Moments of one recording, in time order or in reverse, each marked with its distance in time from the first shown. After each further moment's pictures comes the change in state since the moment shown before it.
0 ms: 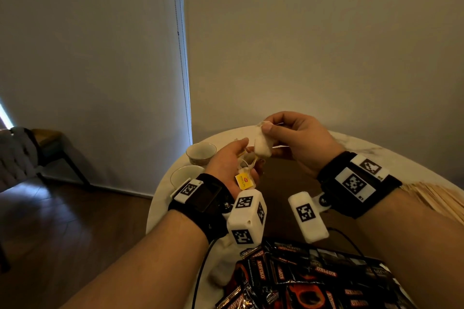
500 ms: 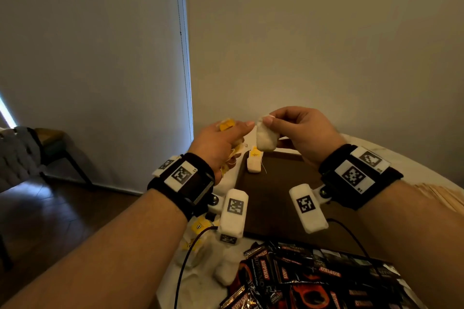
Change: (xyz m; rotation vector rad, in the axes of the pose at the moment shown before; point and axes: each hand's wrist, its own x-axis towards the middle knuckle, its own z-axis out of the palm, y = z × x) left_hand -0.015 0.032 -0.010 0.475 0.090 0.505; right_hand 0.011 -0.007 0.000 -0.149 0.073 -0.045
